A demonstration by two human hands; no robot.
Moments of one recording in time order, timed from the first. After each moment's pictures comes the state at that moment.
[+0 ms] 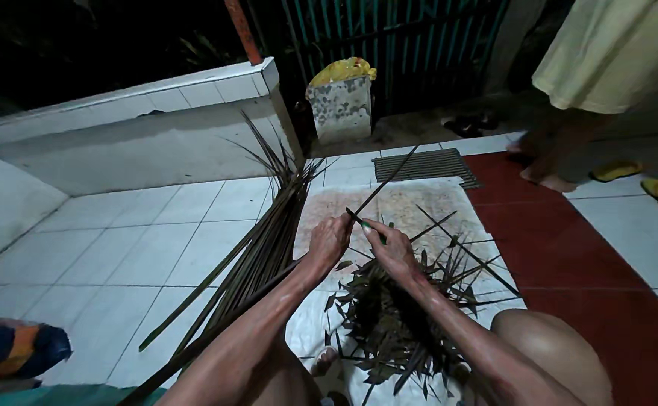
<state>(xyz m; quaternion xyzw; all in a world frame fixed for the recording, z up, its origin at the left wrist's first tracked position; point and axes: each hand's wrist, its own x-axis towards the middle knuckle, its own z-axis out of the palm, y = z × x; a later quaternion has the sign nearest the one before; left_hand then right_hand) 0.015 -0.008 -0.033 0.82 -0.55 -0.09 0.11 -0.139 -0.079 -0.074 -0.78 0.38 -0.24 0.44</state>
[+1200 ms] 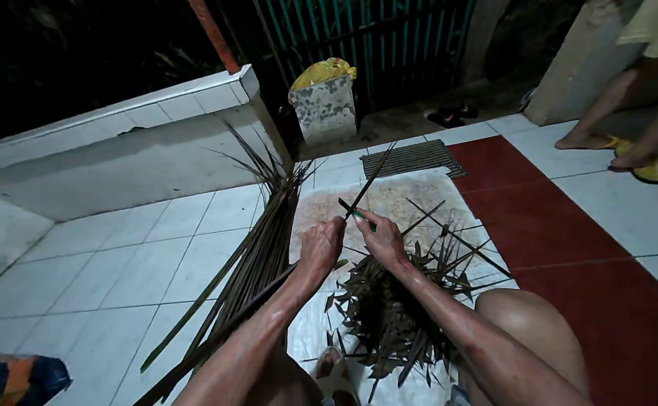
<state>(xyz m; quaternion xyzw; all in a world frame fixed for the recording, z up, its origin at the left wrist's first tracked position) -0.009 0.001 -0.018 0.83 -0.55 -0.05 0.07 -0.134 -0.089 -0.070 -0.74 0.44 -0.26 0.44</state>
